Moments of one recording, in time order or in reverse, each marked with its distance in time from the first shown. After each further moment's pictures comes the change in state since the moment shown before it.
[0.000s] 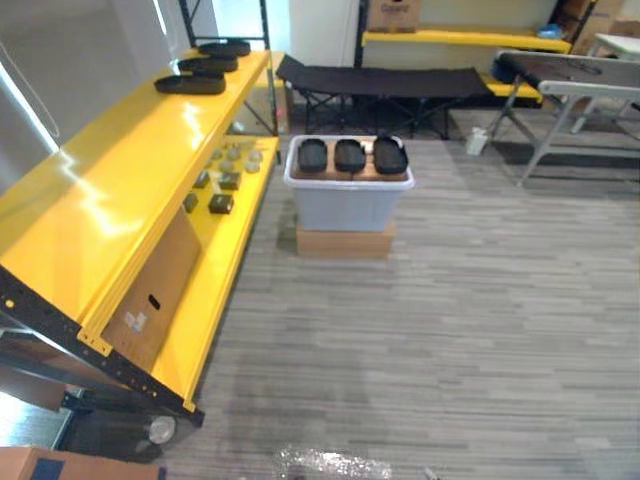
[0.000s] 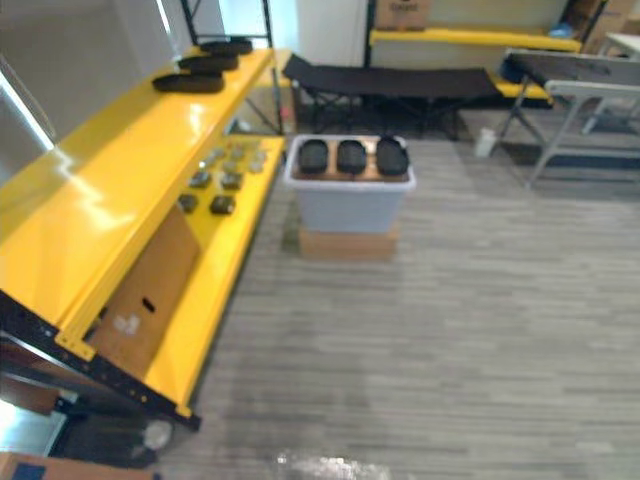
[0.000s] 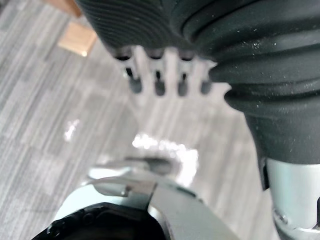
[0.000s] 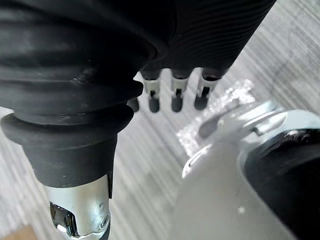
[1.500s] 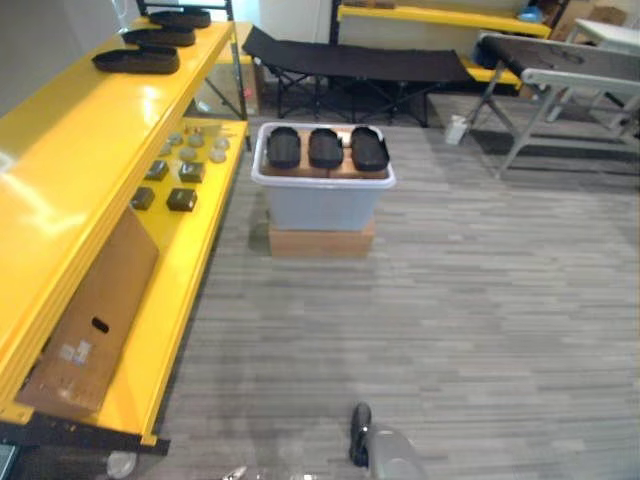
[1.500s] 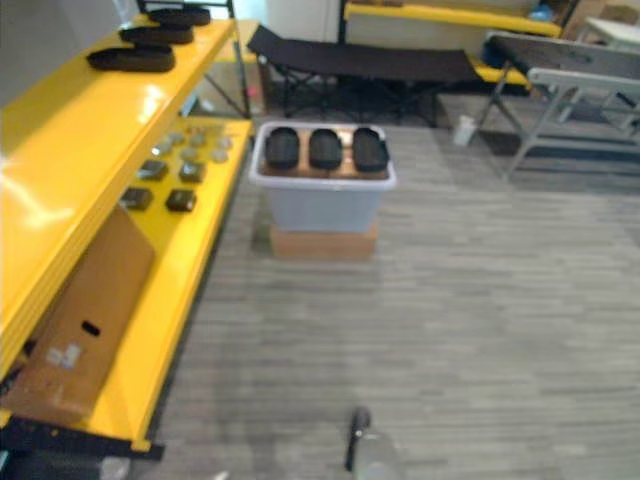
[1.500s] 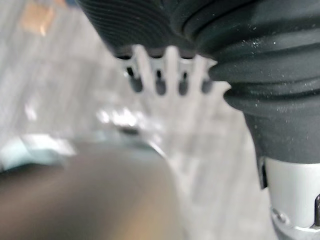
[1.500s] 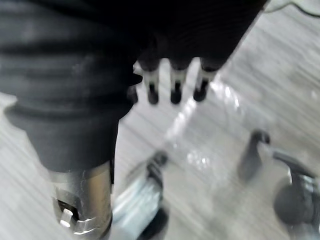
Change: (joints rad) left arm -0.080 -0.027 0.036 -0.009 -0.014 0.020 -0.013; right arm 0.099 0.002 -0.095 0.039 0.056 0.088 0.024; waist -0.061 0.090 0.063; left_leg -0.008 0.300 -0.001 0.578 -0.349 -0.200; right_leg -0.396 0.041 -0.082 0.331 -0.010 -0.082
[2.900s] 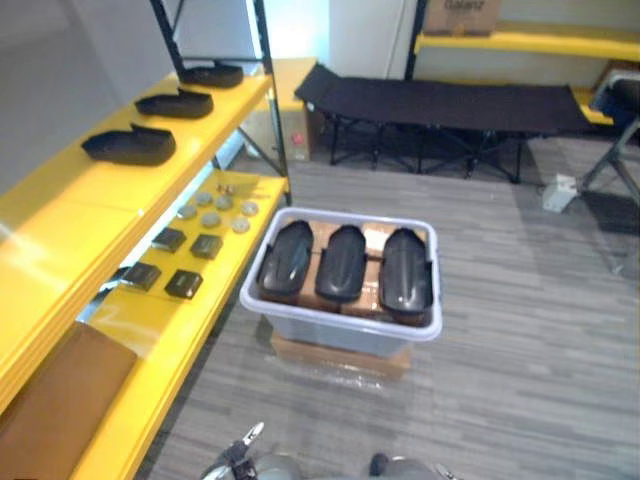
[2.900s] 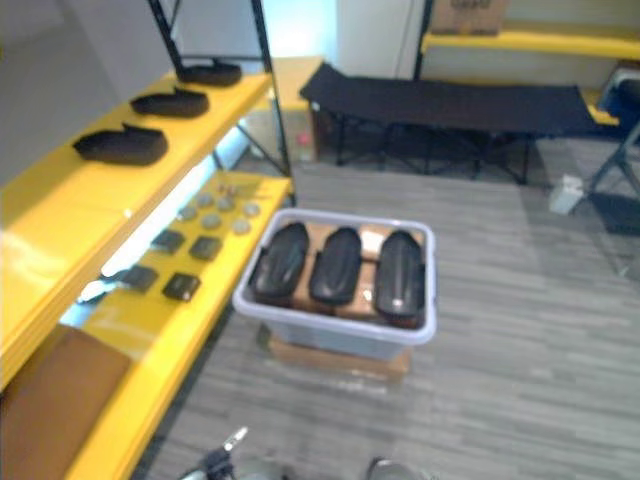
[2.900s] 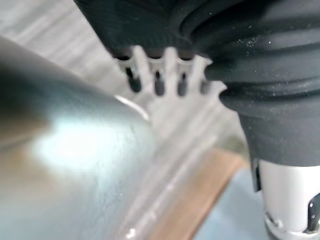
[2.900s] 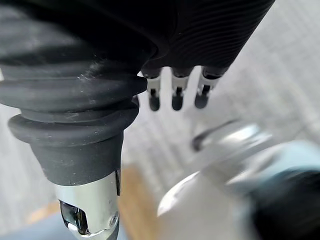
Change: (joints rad) left arm -0.030 -0.079 0.071 -0.035 -0.013 -0.111 0.025; right arm -0.112 -0.050 0.052 -0.064 -0.103 -0.130 -0.021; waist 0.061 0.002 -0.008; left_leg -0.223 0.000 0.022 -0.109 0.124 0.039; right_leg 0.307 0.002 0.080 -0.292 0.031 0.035
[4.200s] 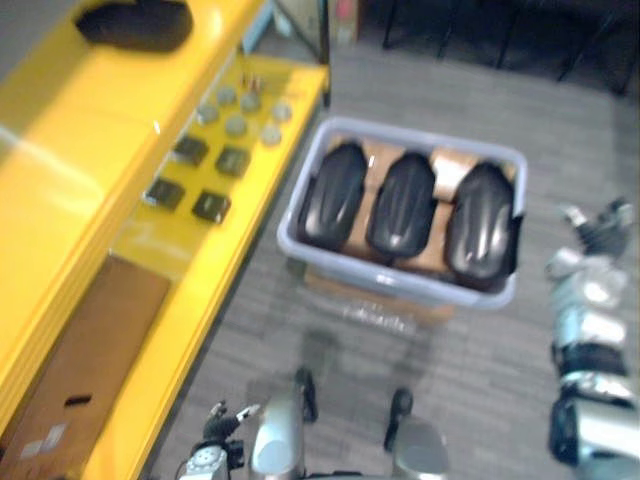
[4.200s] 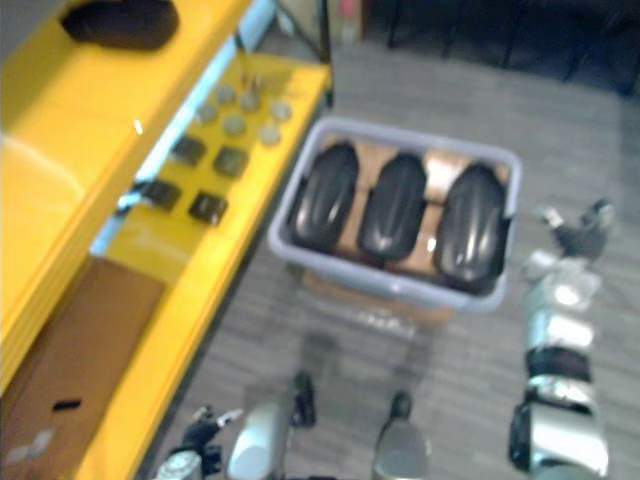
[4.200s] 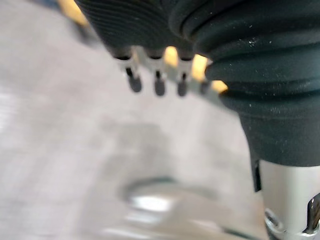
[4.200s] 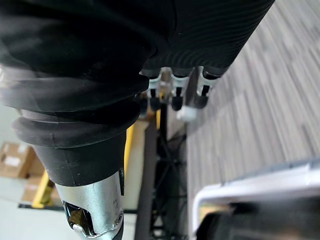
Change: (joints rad) left arm 0.057 0.076 -0.148 -0.083 0.097 -0.174 0.092; right arm -0.746 -0.560 -0.021 -0.400 0.113 -0.071 -0.434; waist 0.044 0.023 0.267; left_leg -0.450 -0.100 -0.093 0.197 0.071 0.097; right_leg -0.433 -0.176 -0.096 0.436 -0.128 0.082
